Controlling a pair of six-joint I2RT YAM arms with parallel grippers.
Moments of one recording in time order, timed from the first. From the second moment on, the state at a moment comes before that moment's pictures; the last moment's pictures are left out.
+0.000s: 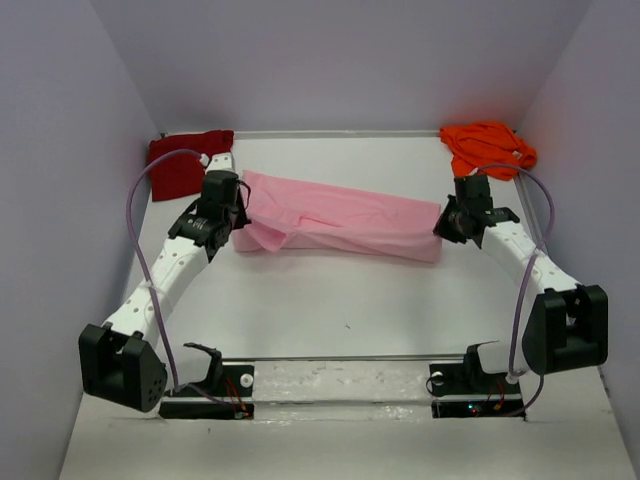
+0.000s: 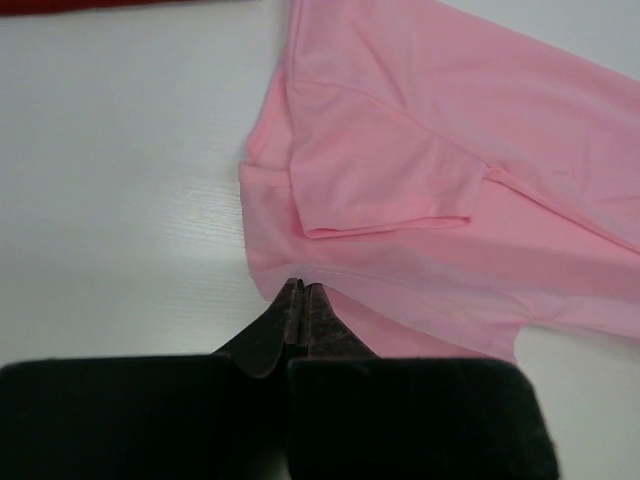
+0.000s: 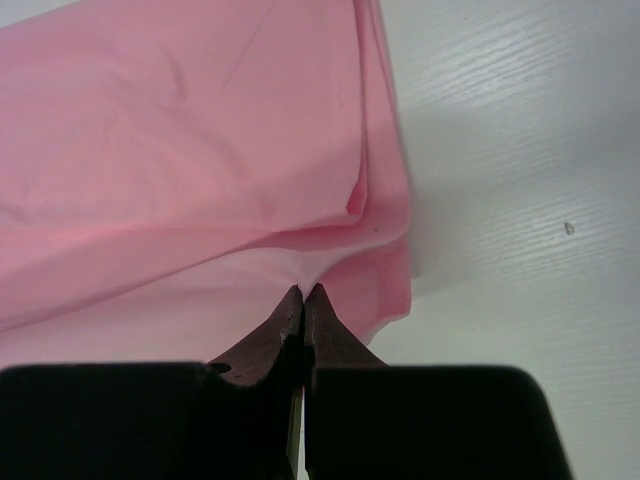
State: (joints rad) left arm -0.31 1.18 1.01 -0.48 -0.28 -0.34; right arm 0.14 1.35 0.98 -0.51 0.09 0.58
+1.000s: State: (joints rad) left arm -0.28 1.66 1.33 -0.42 -0.26 -0.32; right arm 0.14 1.87 1.30 -0.48 0.20 0.59
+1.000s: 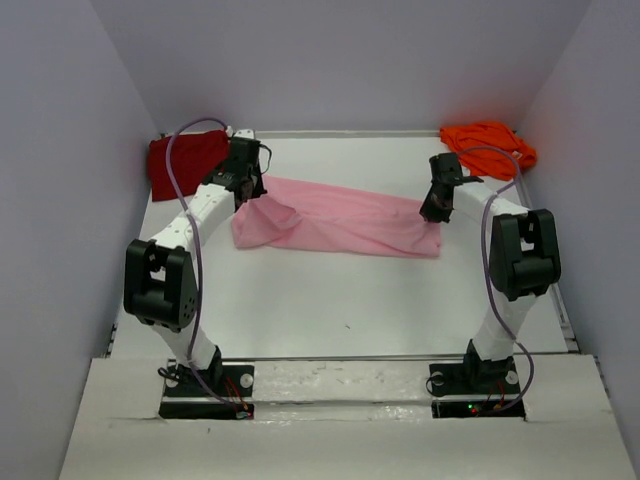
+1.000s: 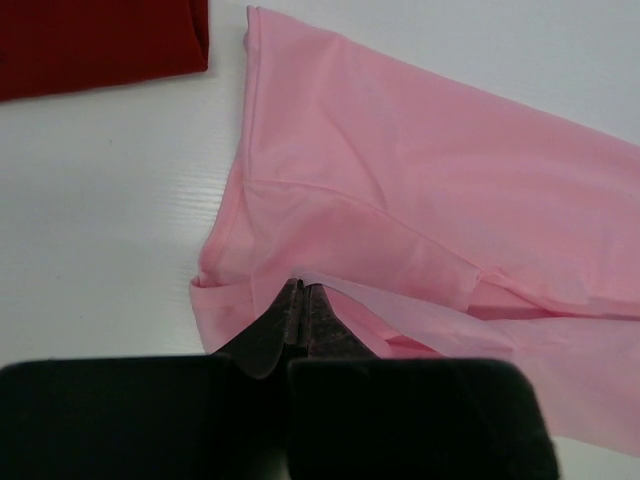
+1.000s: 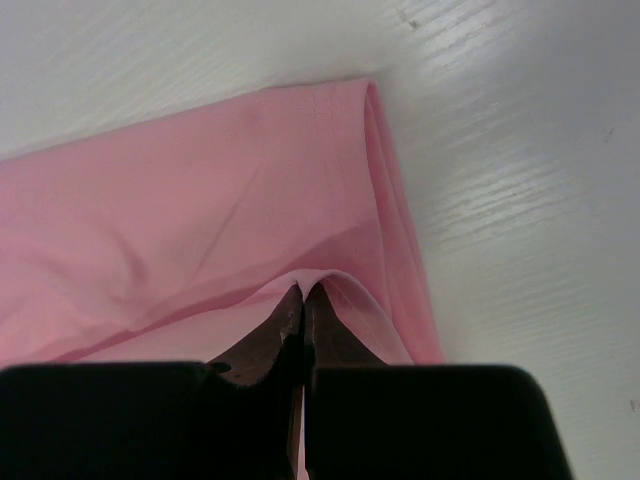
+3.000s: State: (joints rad) left arm -0.45 1.87 1.33 -0.34 -0.18 -0.44; right arm 0.16 2.05 1.59 -0.48 0.02 0.46
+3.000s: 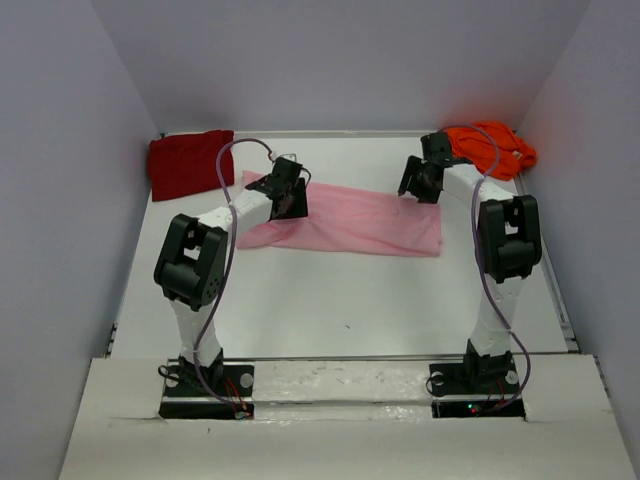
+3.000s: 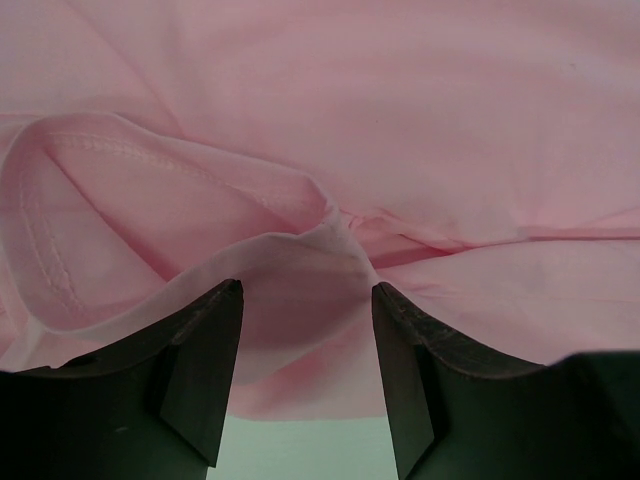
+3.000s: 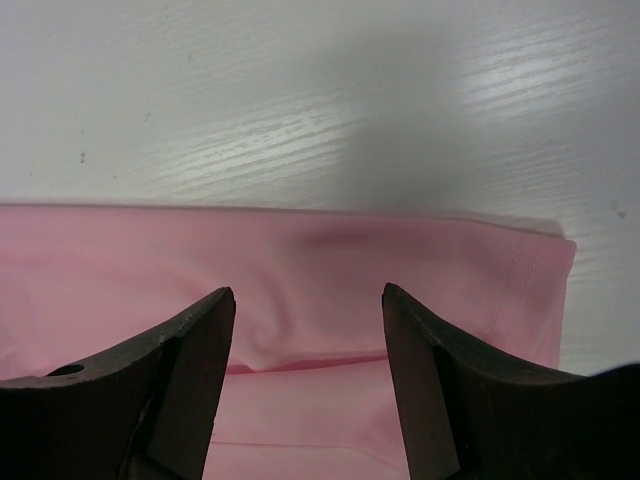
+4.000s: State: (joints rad) left arm -0.33 2.05 1.61 -0.41 -0.24 -0.35; right arm 0.32 1.81 1.22 -0.46 -0.03 0.51
